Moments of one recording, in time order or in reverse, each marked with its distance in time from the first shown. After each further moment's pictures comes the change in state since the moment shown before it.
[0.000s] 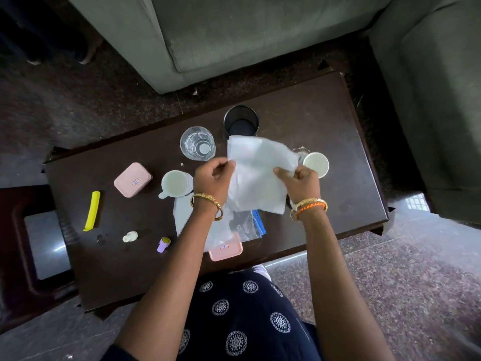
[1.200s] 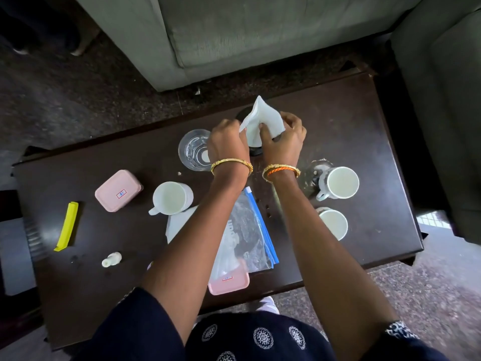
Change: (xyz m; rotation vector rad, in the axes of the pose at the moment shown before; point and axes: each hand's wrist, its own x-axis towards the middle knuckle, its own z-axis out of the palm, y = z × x) left_hand 0.109 -0.006 0.047 0.616 0.220 0.381; right_hand 0.109 -0.015 0.108 -0.260 0.270 -0.538
